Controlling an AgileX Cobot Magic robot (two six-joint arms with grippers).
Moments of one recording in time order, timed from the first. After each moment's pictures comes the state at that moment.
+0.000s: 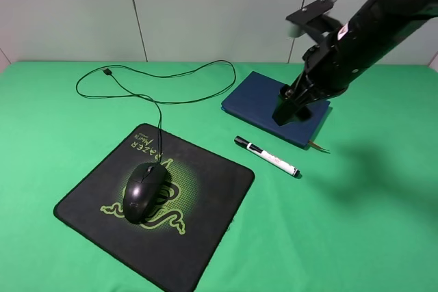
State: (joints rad) left arm -0.09 0.00 -0.49 -0.04 1.06 0.12; right arm 0.41 1.60 -1.06 0.15 0.69 -0.49
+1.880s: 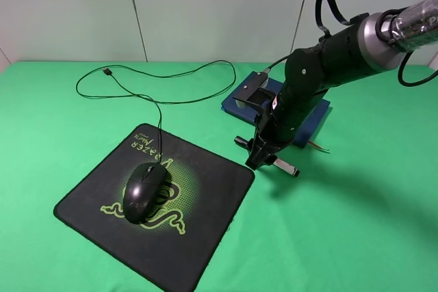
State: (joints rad) left arm -0.09 0.00 -0.49 -0.04 1.06 0.12; right arm 0.54 1.95 -1.06 0.07 0.50 -0.49
